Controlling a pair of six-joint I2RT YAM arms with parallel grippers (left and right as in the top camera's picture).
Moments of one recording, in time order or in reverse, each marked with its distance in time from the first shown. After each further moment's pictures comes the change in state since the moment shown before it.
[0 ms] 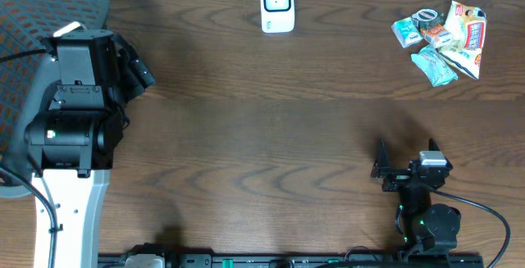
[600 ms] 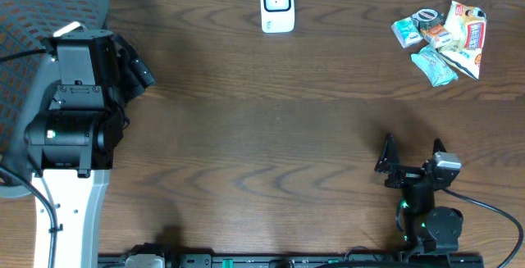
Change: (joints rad) left arm 0.000 0.000 0.000 0.000 0.000 0.000; right arm 0.003 0.005 0.001 0.068 0.065 0.194
